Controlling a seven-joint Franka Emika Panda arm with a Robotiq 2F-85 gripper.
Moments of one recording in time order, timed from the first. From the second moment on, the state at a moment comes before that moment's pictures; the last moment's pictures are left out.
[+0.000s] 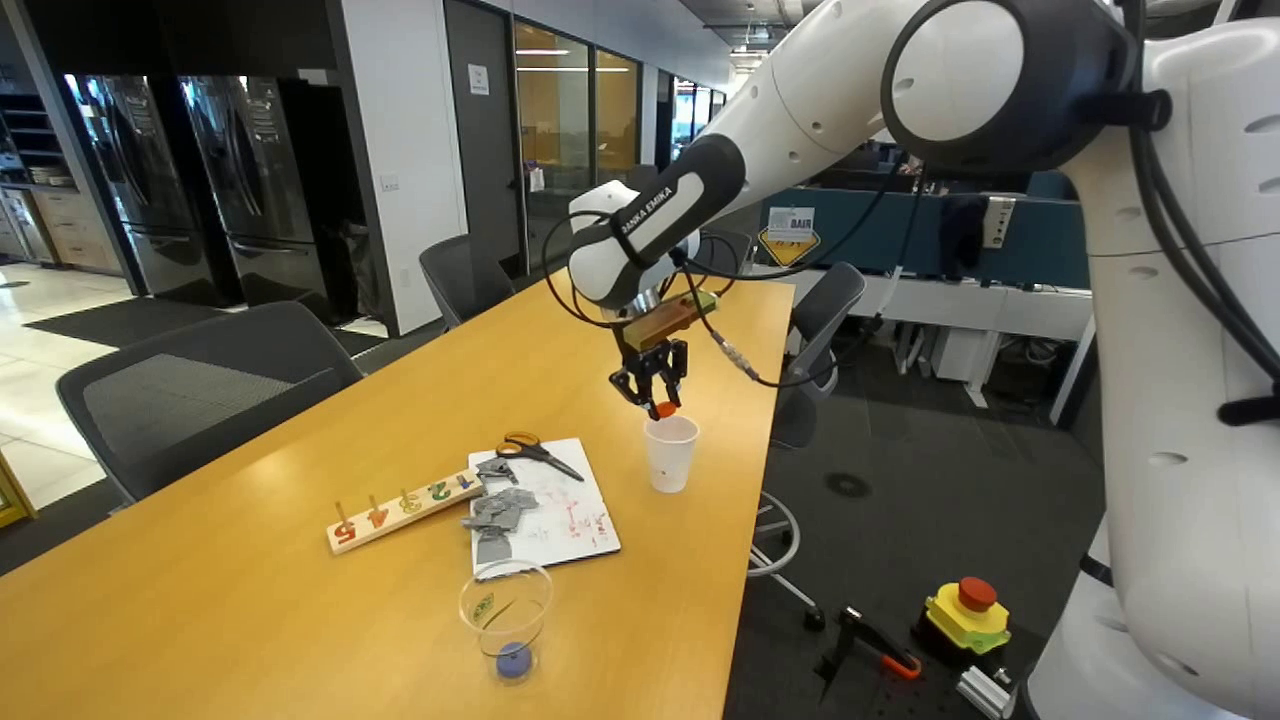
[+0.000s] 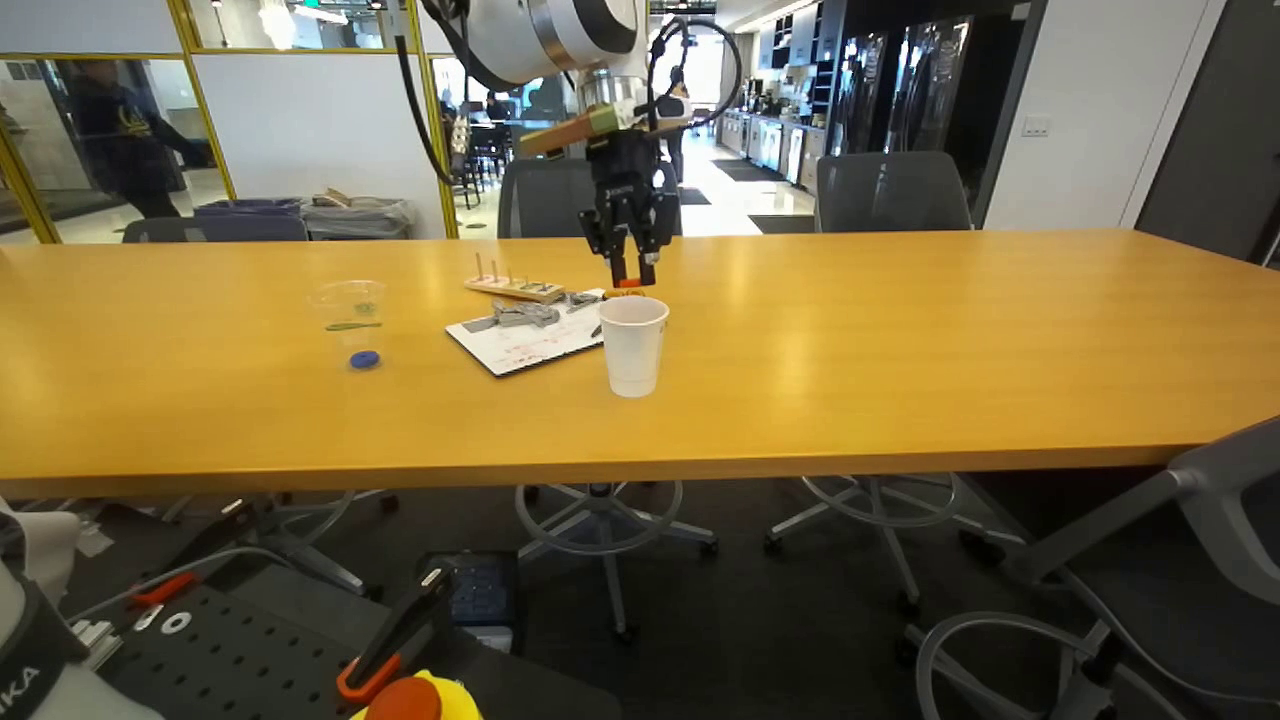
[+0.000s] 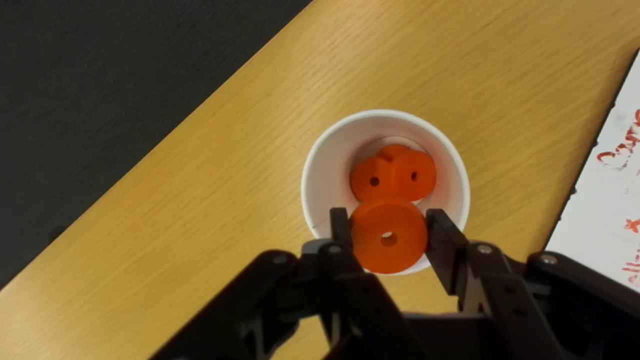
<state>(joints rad) -0.02 0.38 -0.12 -1.83 -0.25 1.99 0.23</state>
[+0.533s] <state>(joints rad) -0.02 0.40 -0.12 -1.81 -0.25 1.93 0.23</state>
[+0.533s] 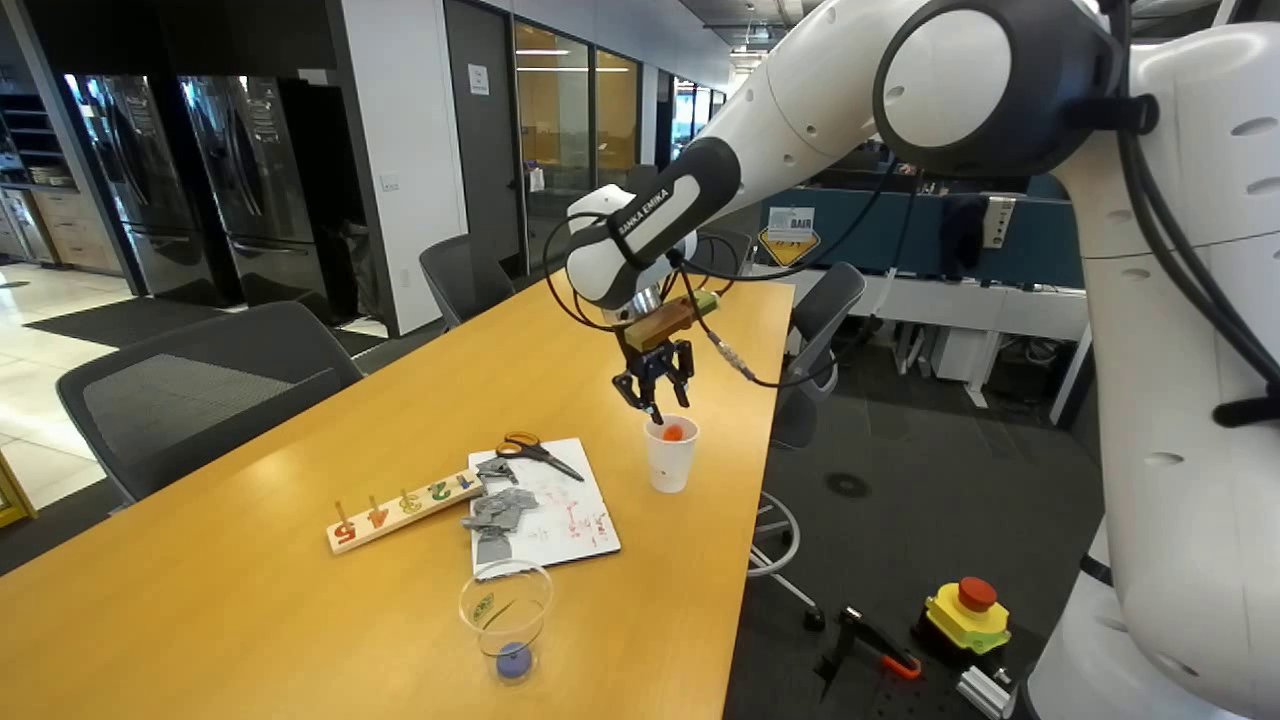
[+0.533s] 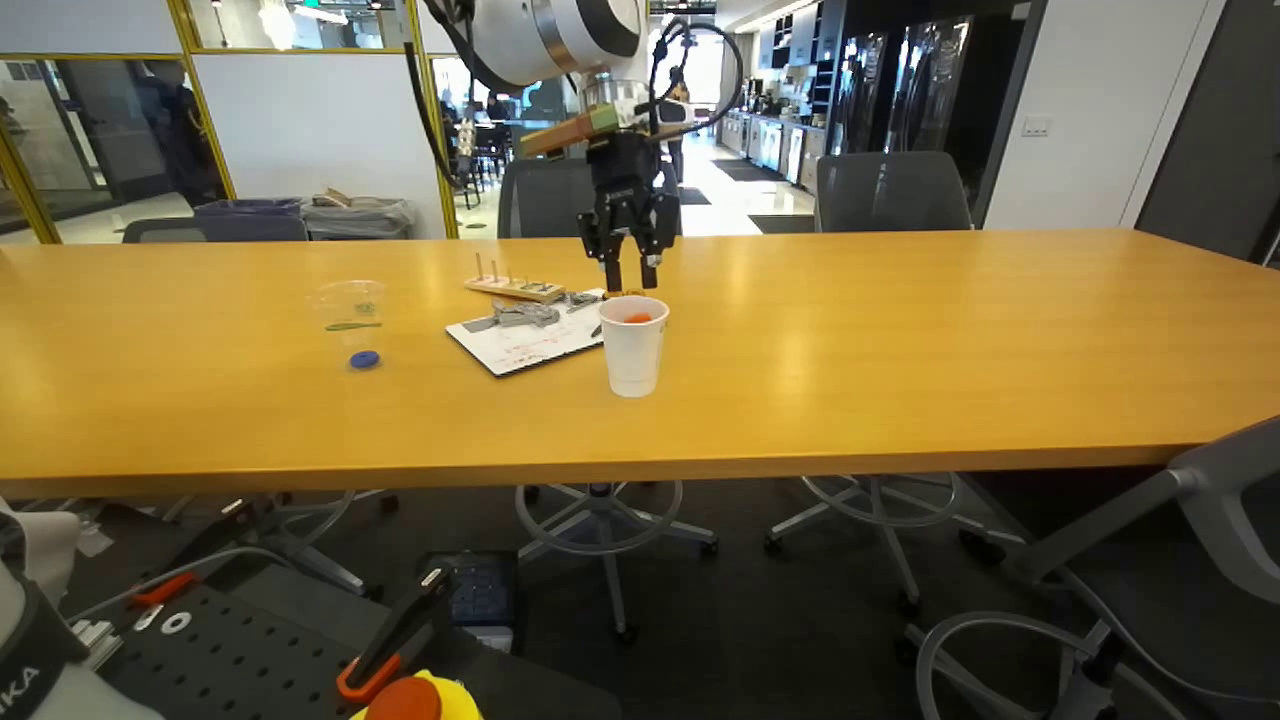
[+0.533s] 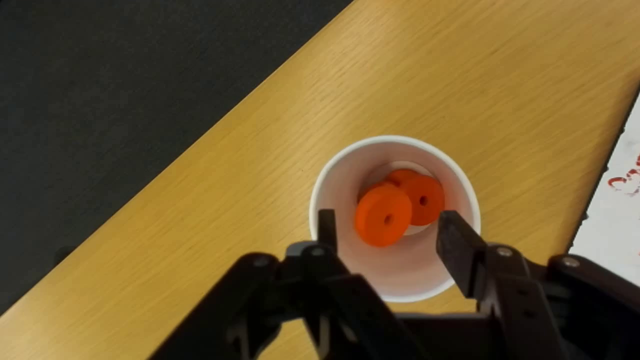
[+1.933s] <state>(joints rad) -0.09 0.42 -0.05 -1.81 -0.04 2.27 -0.11</state>
